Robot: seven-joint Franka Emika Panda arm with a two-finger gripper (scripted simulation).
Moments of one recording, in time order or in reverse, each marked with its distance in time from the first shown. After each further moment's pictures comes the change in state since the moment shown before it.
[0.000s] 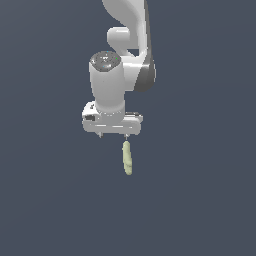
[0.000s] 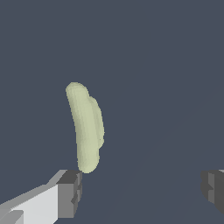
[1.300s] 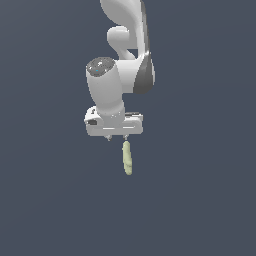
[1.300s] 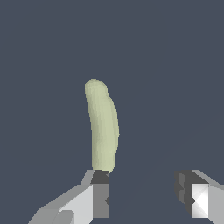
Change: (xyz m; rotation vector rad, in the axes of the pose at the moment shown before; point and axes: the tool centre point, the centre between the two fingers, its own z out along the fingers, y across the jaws) arm -0.001 -0.014 0.014 0.105 0.024 -0.051
